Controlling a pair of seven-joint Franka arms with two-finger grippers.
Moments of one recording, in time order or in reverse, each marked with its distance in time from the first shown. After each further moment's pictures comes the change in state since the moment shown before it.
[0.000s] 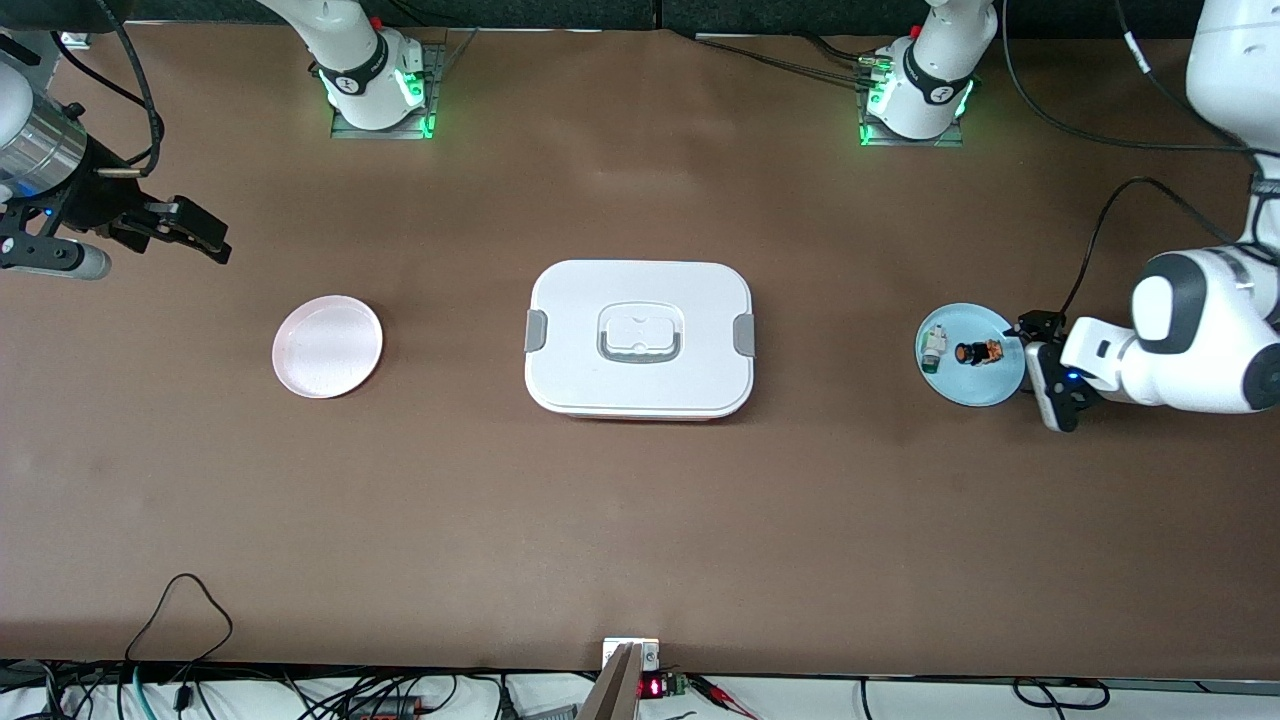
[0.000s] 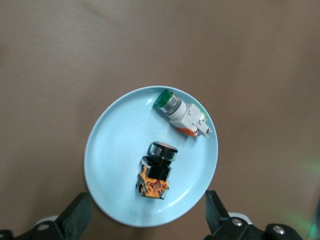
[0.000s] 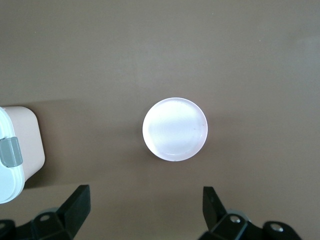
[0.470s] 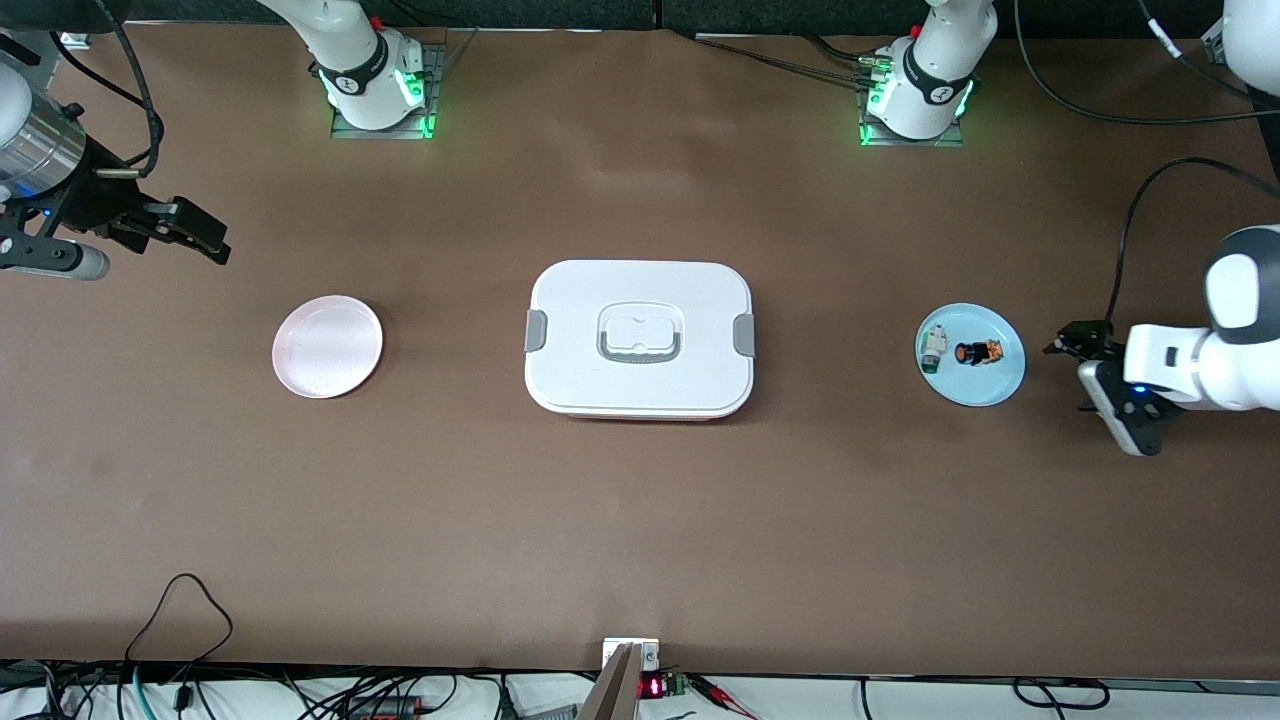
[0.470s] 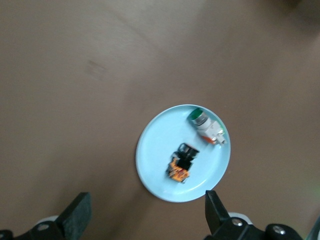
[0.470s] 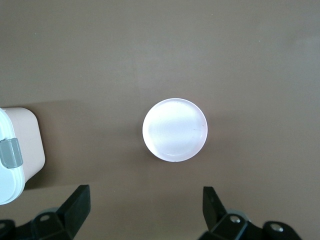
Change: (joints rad) left arm -0.007 -0.035 -0.010 0.184 0.032 -0.072 -0.127; right arm 0.000 0.001 -0.002 0.004 0.000 0.001 0.001
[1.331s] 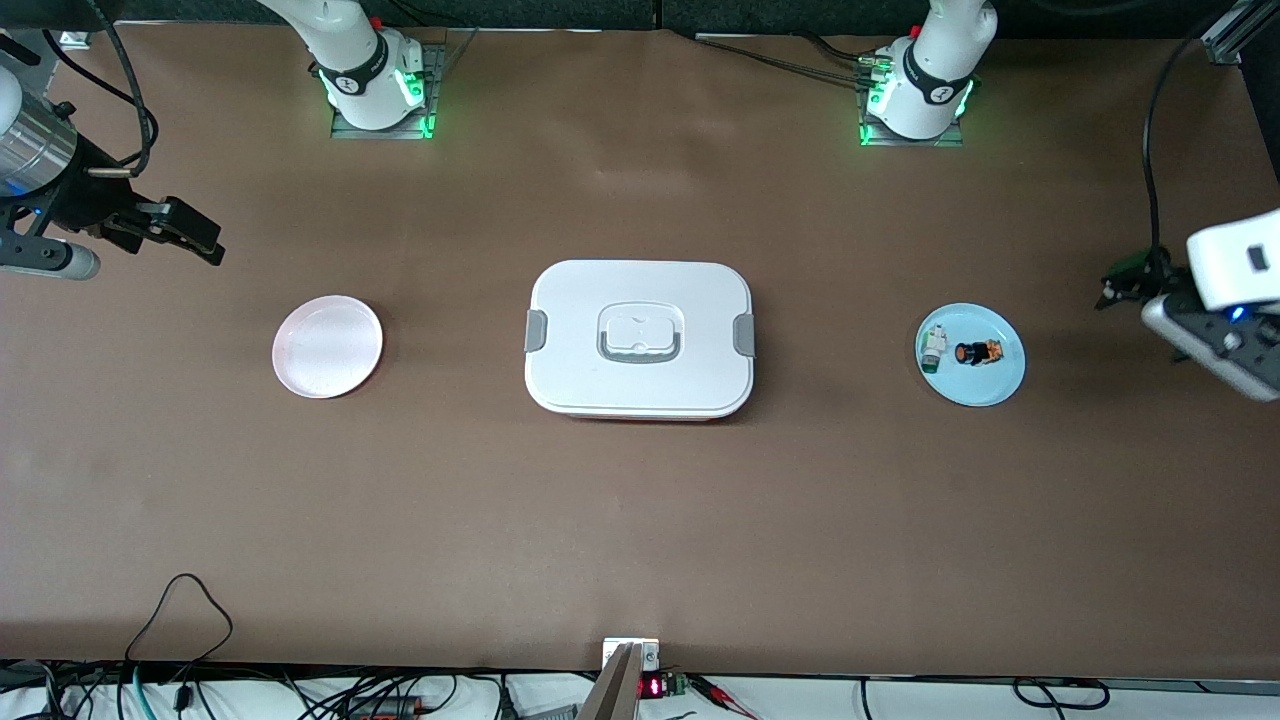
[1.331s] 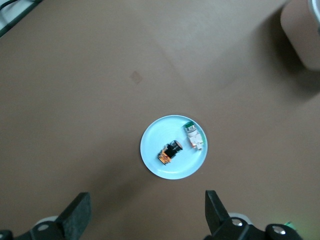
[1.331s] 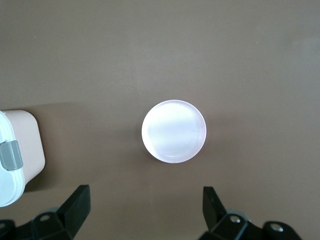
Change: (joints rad) left arm -0.250 -0.284 0.160 0.088 0.021 -0.203 -0.496; right arm -0.001 0.000 -0.005 0.005 0.000 0.001 0.000
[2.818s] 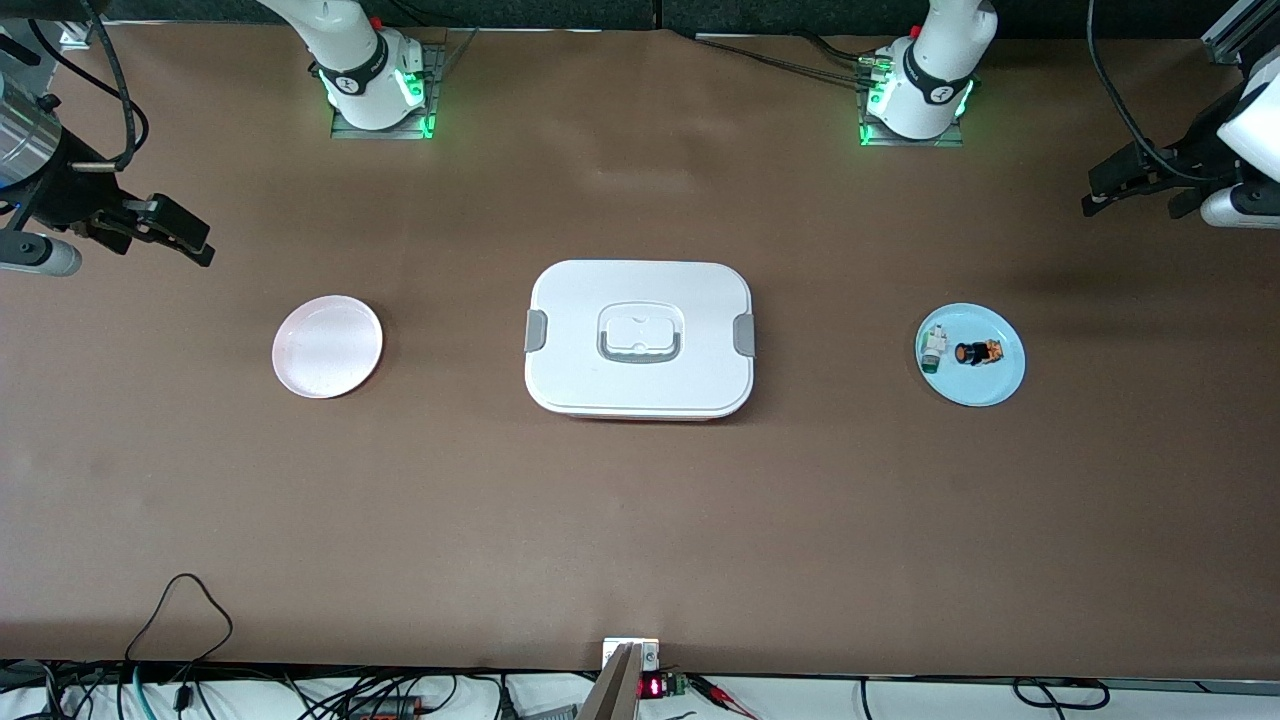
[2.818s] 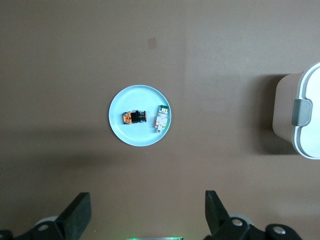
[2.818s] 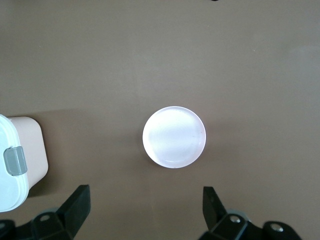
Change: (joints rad) left arm -0.078 -0.299 0.073 -0.255 -0.081 -0.033 -0.595; right arm -0.001 0.001 -0.003 0.023 0.000 0.006 0.000
